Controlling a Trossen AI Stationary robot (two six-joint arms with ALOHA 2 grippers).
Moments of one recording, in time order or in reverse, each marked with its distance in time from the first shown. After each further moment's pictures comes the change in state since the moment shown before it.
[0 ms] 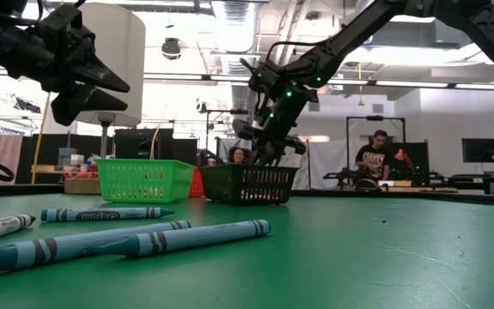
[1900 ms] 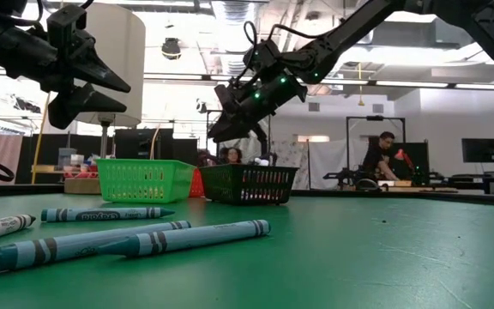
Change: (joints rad) left arm 0.000 0.000 0.000 -0.005 -0.014 -0.116; right arm 0.064 -0.003 0.001 0.312 -0.350 -0.262
